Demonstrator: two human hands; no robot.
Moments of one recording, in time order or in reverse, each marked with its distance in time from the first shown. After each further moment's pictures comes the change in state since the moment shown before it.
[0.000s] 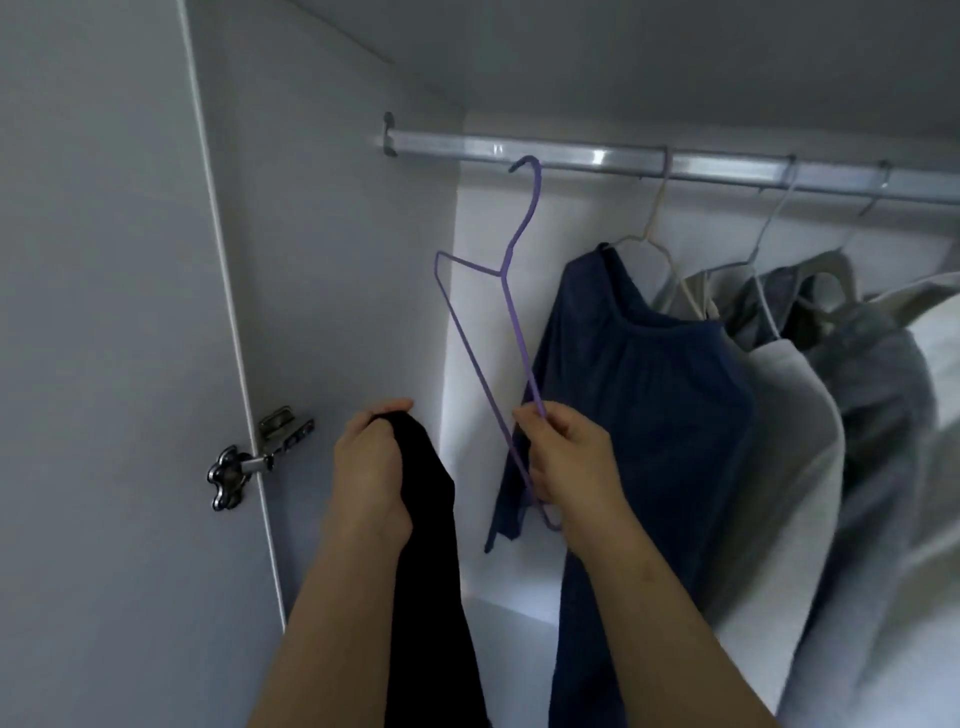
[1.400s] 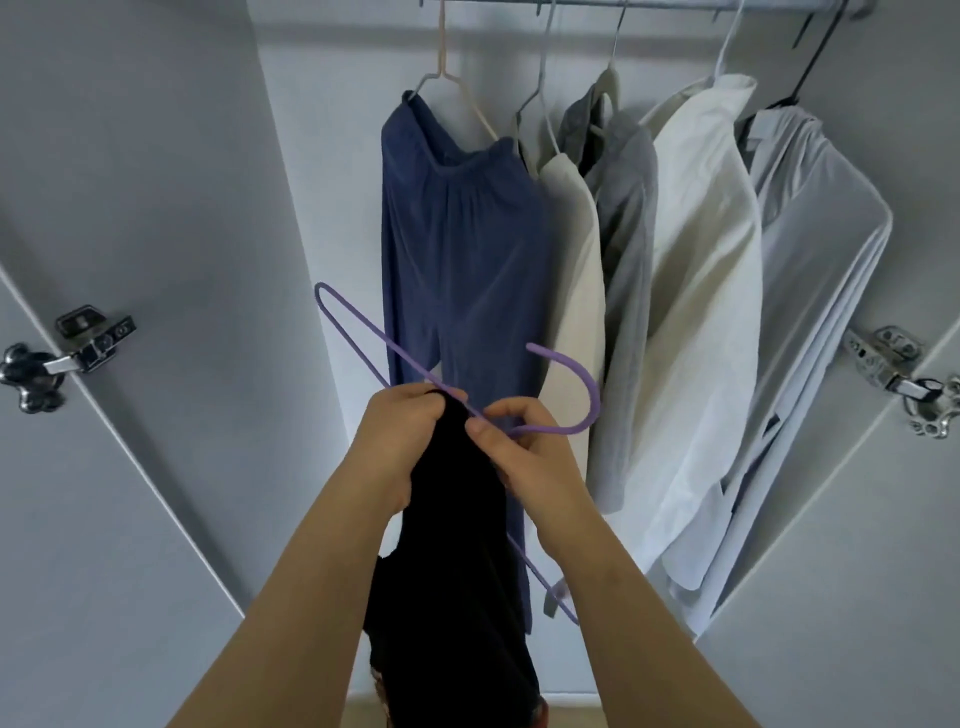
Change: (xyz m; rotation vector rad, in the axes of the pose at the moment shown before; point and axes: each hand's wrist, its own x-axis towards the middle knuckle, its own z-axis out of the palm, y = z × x) left_hand -0.136 -0.086 0.028 0.542 -0.514 -0.234; right_hand -0.138 0.073 -0.108 -0.037 0.086 0.066
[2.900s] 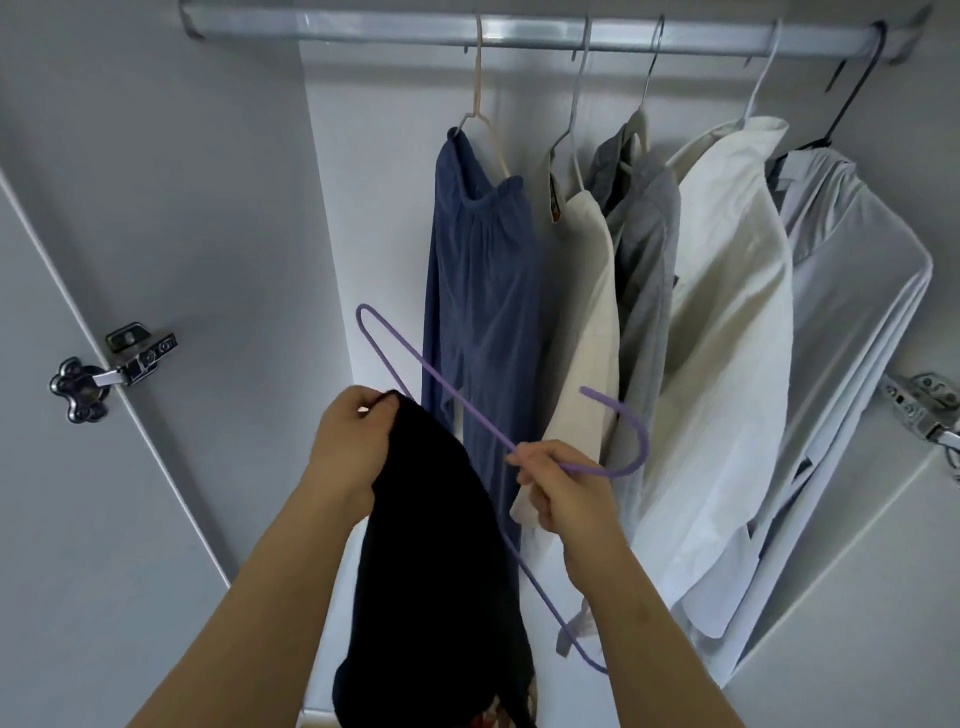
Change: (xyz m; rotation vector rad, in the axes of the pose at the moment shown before) left_hand 0.027 -0.007 -0.045 0.029 0.217 0.177; right_hand 0.005 0.004 -0.011 0.086 0.059 0.064
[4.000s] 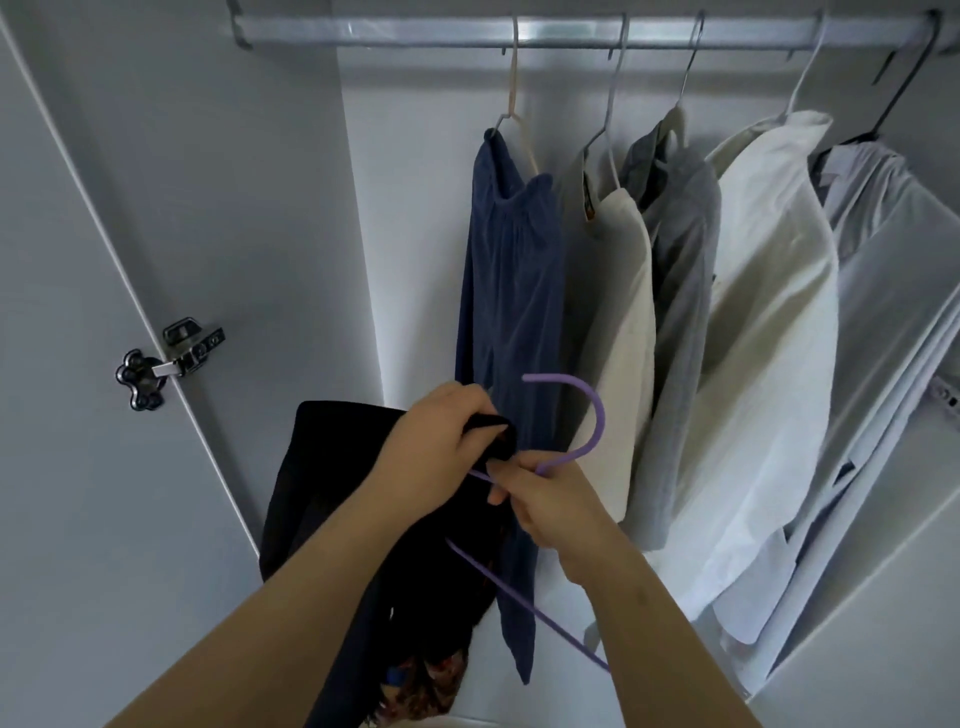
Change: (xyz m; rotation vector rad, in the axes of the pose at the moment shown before) left_hand -0.011 -0.002 -0.003 0.689 -0.286 0.793; right_hand -0.010 -0.014 0.035 -0.190 -0.196 0.137
